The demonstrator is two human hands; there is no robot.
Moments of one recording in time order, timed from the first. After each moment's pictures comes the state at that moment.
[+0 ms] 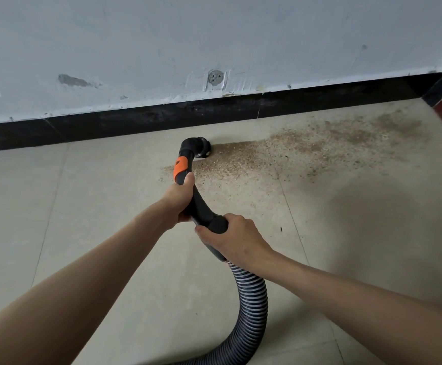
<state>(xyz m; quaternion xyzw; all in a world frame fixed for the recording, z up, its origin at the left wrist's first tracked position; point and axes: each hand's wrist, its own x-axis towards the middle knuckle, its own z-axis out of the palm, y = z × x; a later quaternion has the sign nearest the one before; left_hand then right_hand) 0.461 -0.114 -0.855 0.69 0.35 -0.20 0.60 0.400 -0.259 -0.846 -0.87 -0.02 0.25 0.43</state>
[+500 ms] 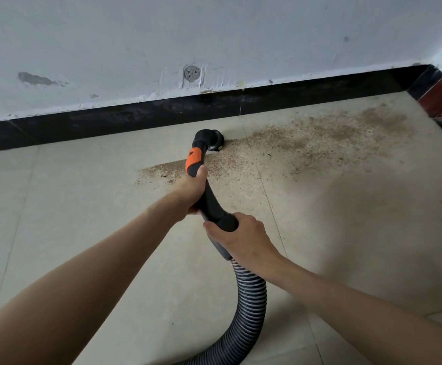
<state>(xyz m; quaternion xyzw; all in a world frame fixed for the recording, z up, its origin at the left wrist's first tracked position) 0.496 -0.175 -0.861 0.74 0.31 -0.21 0.56 0.414 -0.311 -0.861 -0.84 0.05 0.22 0.49</state>
